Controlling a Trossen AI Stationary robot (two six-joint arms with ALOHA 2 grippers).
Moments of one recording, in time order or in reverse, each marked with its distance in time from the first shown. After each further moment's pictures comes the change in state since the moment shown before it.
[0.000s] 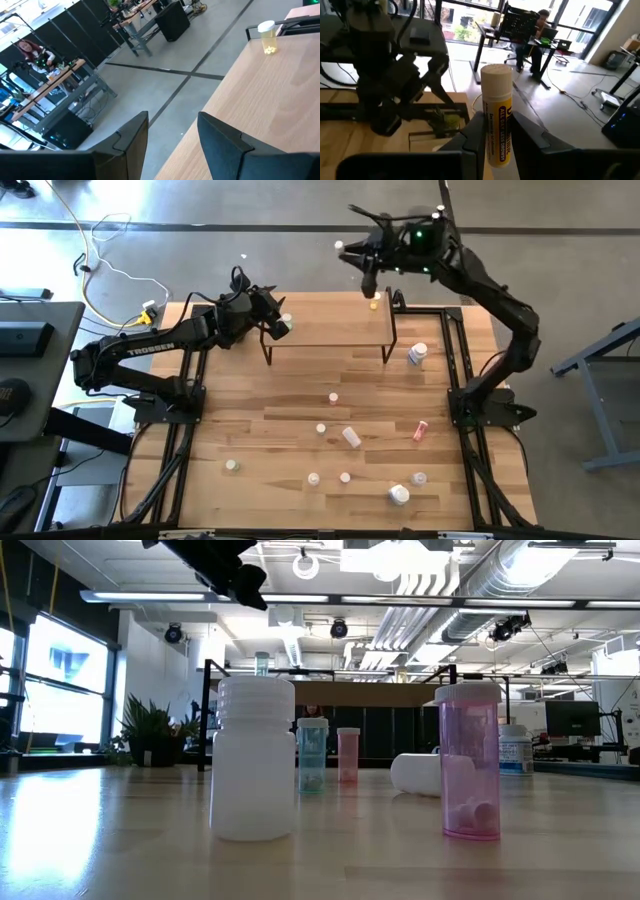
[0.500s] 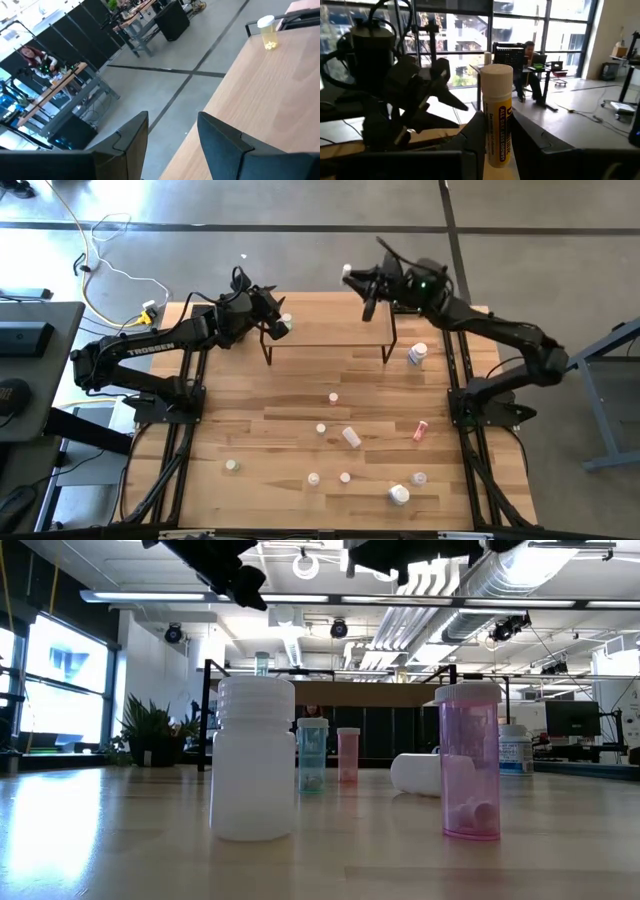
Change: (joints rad) left arm 0.000 0.000 0.000 0.000 -0.003 0.032; right arm 0.008 -0.232 -0.776 0.845 0.022 0.285
